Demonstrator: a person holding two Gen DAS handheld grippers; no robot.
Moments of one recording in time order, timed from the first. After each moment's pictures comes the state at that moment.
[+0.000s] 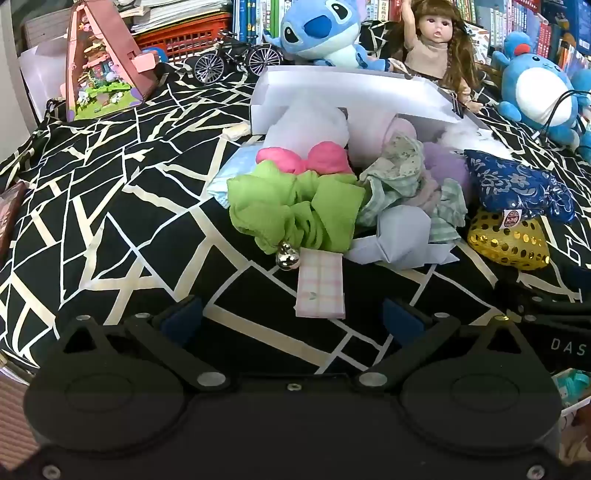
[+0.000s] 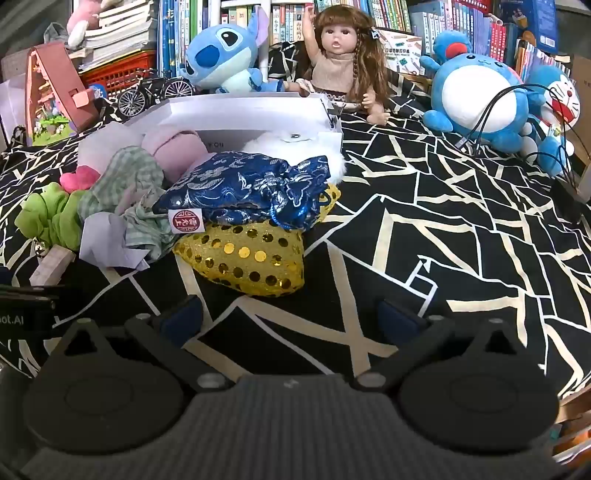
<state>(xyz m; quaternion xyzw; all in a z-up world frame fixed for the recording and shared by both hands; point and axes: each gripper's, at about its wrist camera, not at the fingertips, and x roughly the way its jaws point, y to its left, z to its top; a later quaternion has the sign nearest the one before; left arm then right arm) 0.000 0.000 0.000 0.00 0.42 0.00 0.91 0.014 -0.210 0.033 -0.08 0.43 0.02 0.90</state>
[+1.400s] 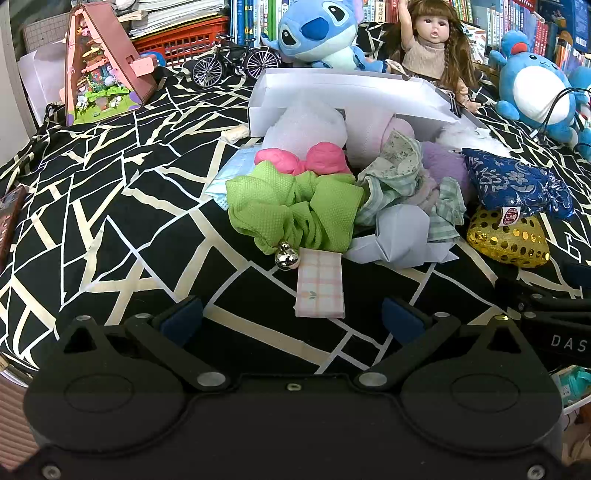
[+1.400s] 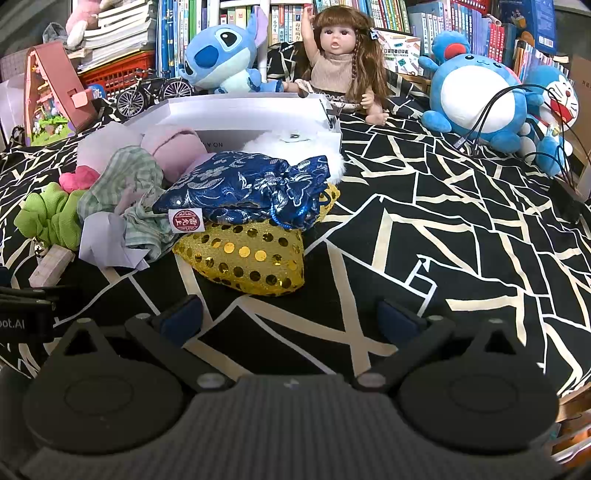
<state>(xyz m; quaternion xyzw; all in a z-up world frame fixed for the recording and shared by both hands) -0.003 -0.002 0.001 0.01 0.41 0.00 0.91 0.013 -0.209 0.033 -0.08 0.43 0.02 0.90</state>
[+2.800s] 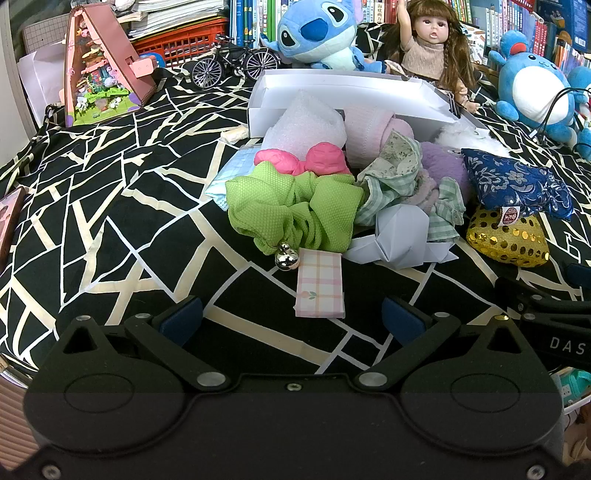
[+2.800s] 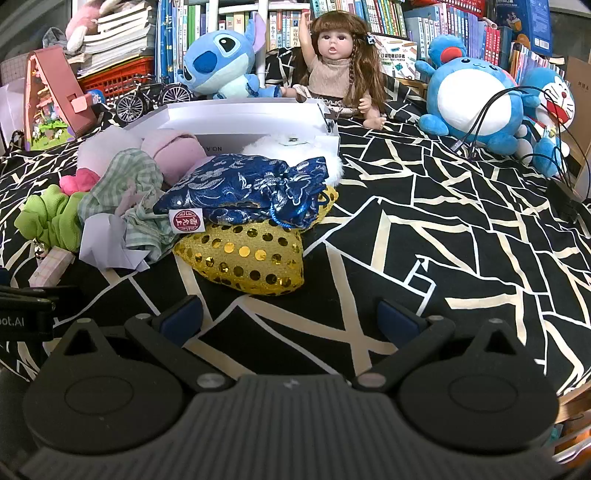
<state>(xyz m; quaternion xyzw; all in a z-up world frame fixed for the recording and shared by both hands) -0.003 -0.002 0.001 0.01 0.41 0.00 0.91 0.009 -0.210 0.034 -0.08 0.42 0.02 0.90</state>
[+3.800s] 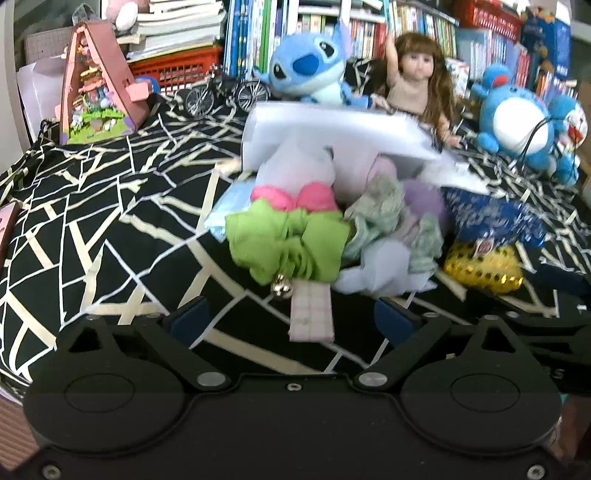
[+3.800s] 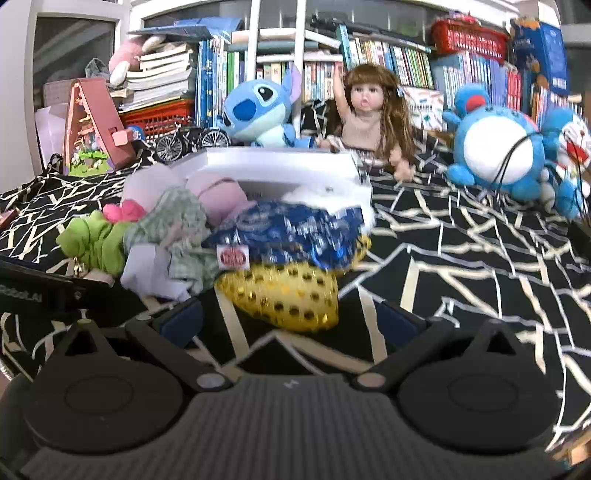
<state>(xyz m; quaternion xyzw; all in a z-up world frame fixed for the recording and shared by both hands) -0.012 0.009 0.016 -0.02 0.36 -0.04 0.93 -0.004 -0.202 0.039 -0.08 0.33 0.08 0.94</state>
